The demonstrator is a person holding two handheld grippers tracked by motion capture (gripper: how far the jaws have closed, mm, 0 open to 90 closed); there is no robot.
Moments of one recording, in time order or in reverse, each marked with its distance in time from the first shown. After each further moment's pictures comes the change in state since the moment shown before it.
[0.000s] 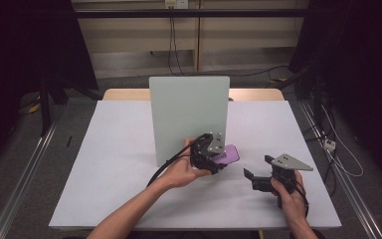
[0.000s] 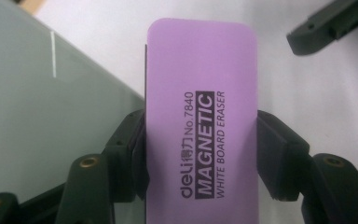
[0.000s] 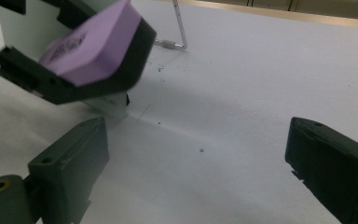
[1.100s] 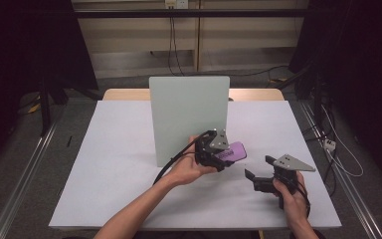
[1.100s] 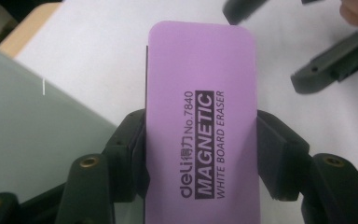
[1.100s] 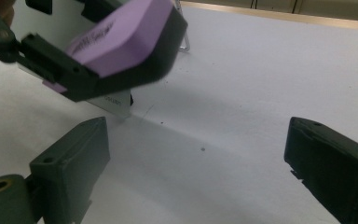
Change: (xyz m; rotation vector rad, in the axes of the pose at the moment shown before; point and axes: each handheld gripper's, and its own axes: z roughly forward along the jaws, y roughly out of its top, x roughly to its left) left arm 0.006 0.011 0.007 -0.082 -0.032 -0.003; right arm -0.002 -0.001 -0.004 -0.010 0.017 0.003
